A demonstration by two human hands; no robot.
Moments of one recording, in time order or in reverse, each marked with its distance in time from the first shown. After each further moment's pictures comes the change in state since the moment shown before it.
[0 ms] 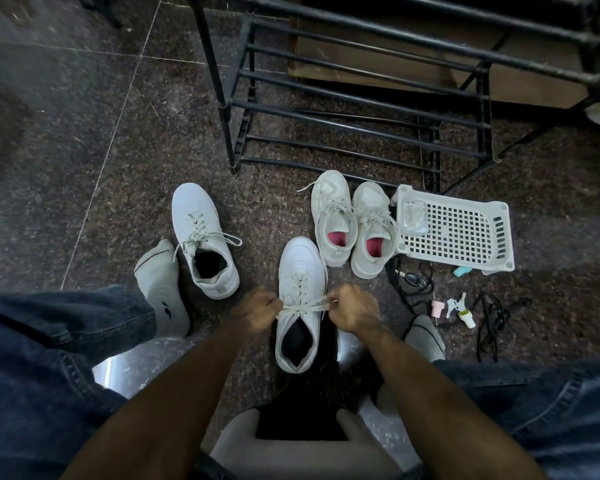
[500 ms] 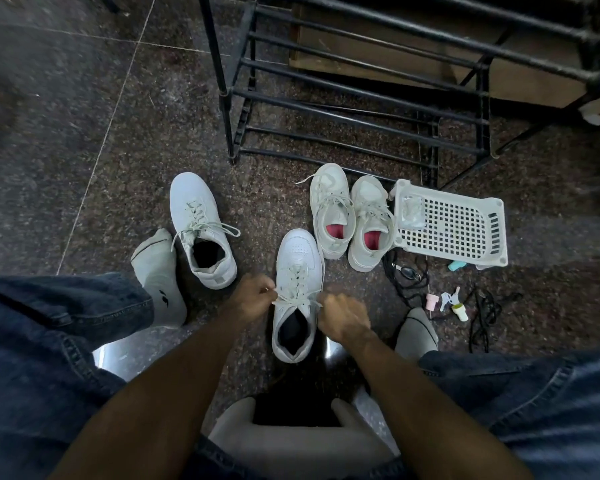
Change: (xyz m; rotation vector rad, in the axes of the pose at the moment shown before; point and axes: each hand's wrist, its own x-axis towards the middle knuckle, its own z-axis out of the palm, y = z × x) left_hand 0.005 -0.013 0.001 -0.237 0.164 0.088; right_hand -0.025 -0.009 0.017 -0.287 -0.021 -0.122
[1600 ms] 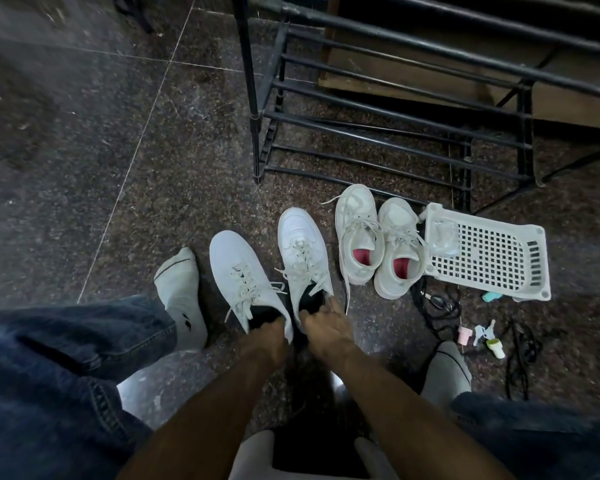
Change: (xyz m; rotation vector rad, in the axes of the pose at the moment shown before) left_hand -0.020 -0.006 0.004 0.604 -0.198 -0.195; right_hand 0.042 -0.059 0.002 -0.275 0.023 -0.268
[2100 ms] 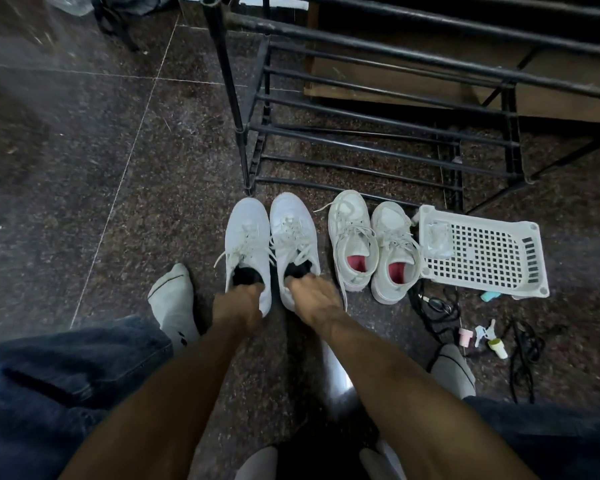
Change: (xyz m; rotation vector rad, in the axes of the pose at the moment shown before) left_hand 0.033 -0.017 -0.079 0.283 0.254 0.025; right_hand 0.040 0.008 -0.065 0.167 0.083 0.016
